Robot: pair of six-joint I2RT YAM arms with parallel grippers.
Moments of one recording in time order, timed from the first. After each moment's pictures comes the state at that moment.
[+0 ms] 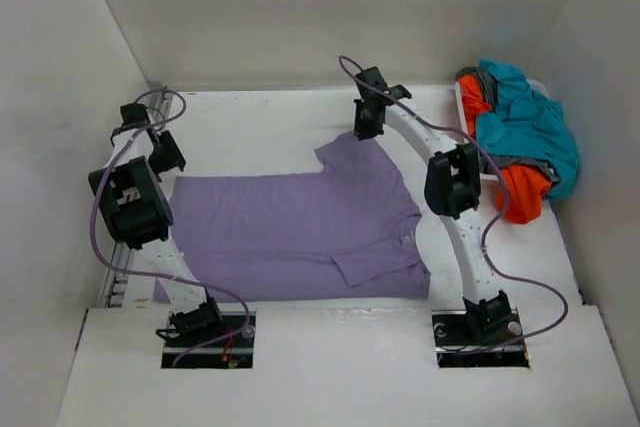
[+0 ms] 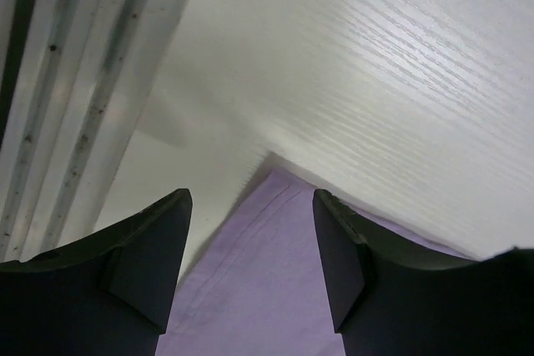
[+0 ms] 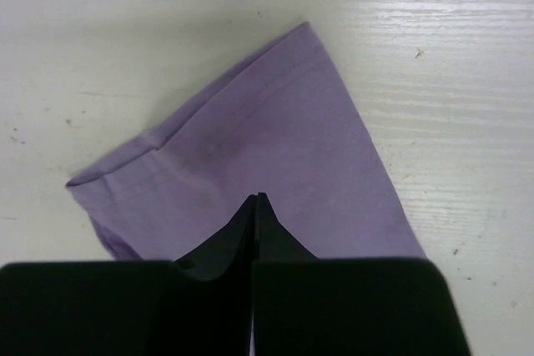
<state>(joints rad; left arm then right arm) 0.38 1.98 1.49 -0.62 0.00 -0.16 0.42 2.48 2.33 -0.87 0.09 0.45</state>
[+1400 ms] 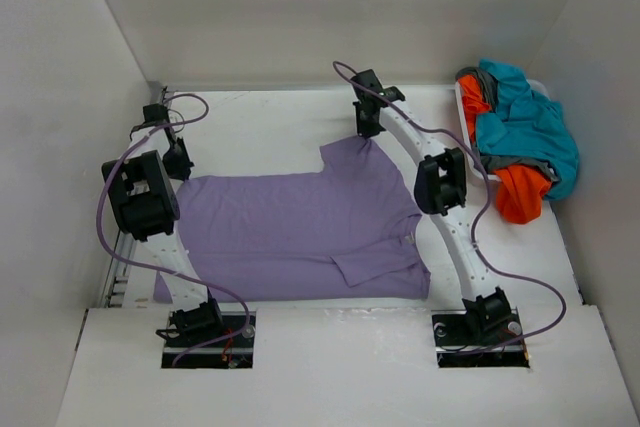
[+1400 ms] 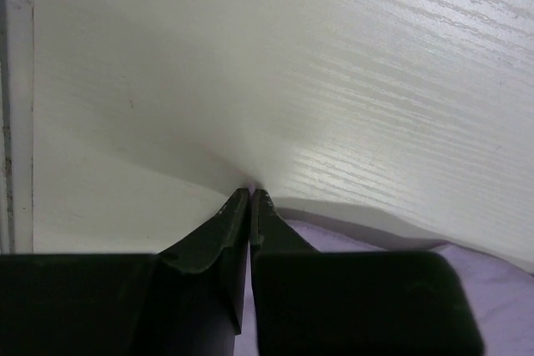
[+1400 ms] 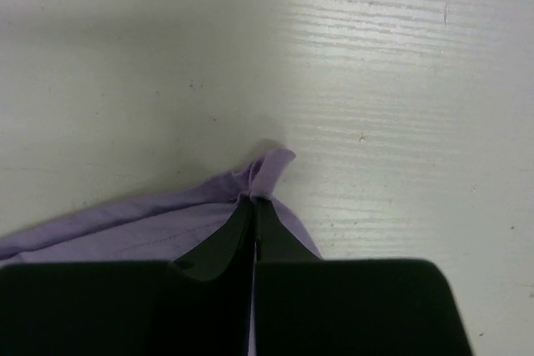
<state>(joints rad) 0.29 2.05 1.49 -0.63 -0.01 -0.08 0.42 2.69 2.60 -0.95 0.23 0.29</state>
